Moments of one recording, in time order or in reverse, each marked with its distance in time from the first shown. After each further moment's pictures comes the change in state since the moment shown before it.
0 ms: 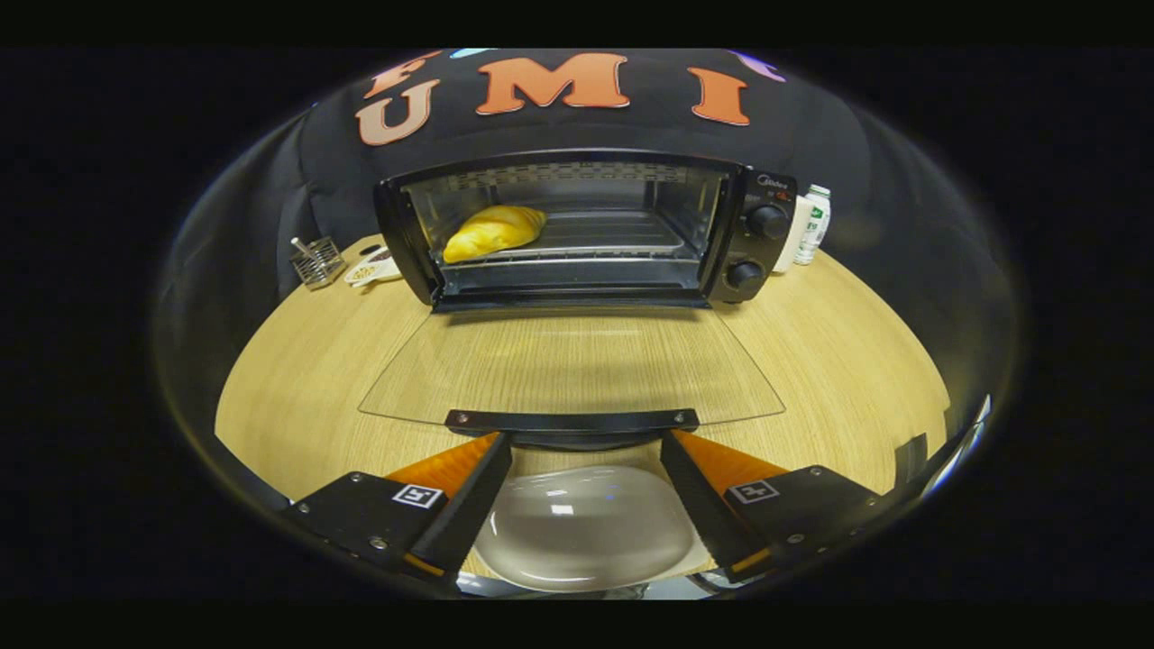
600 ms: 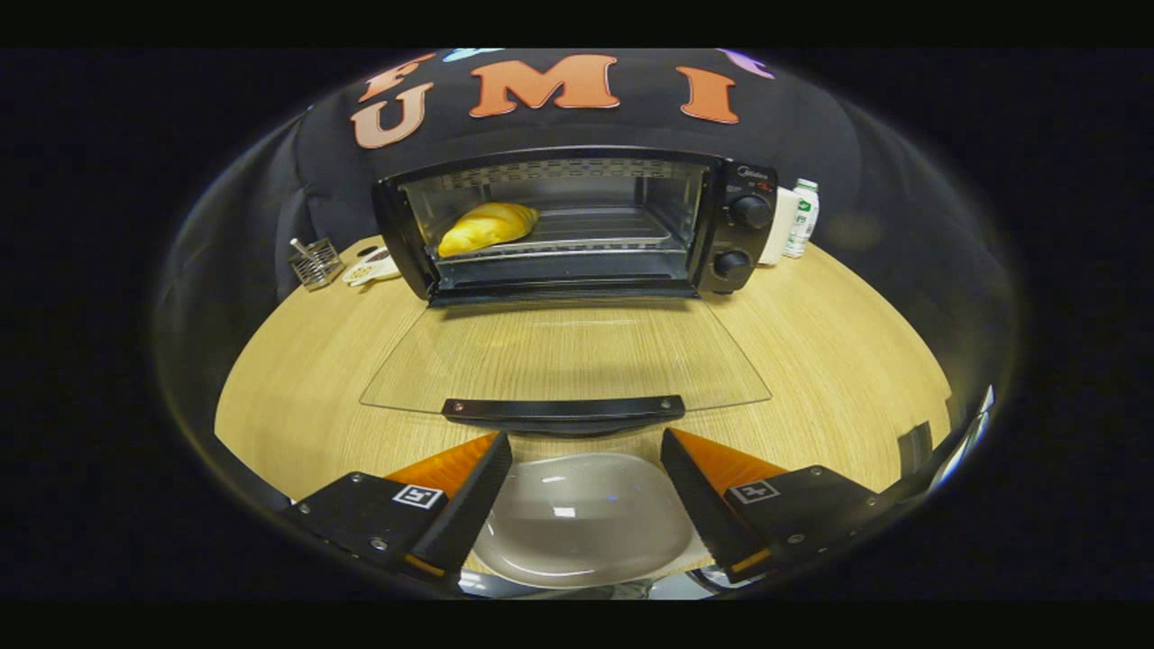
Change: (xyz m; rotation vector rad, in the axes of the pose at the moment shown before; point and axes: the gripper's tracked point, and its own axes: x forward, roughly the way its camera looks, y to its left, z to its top) arm 0.007 -0.002 -0.019 -0.004 0.016 -0.011
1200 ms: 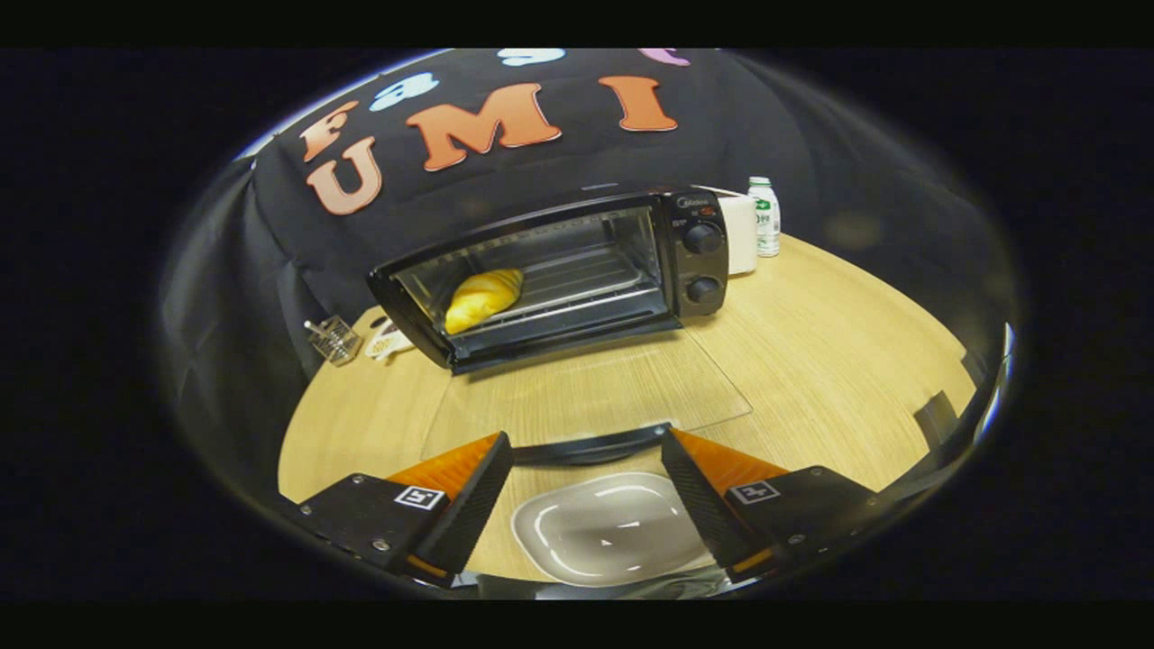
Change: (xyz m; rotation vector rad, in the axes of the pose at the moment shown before) arm -0.033 -0.004 0.033 0.213 -0.111 0.052
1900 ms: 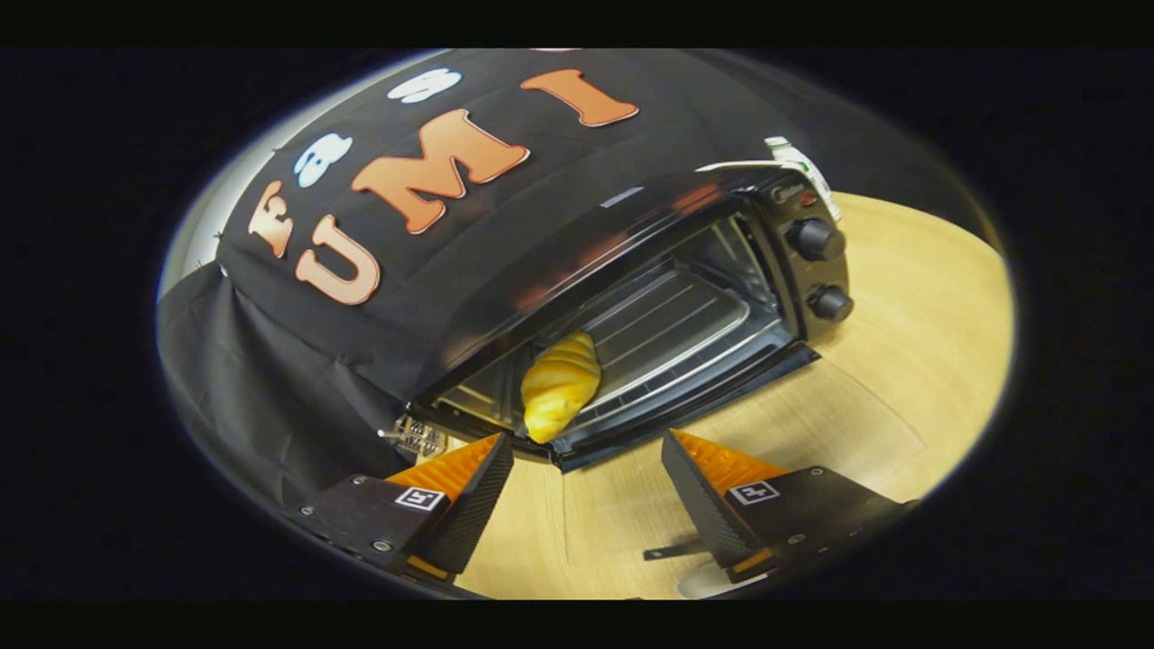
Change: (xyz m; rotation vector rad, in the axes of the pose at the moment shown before) arm 0.056 0.069 0.088 0.354 -0.068 0.233
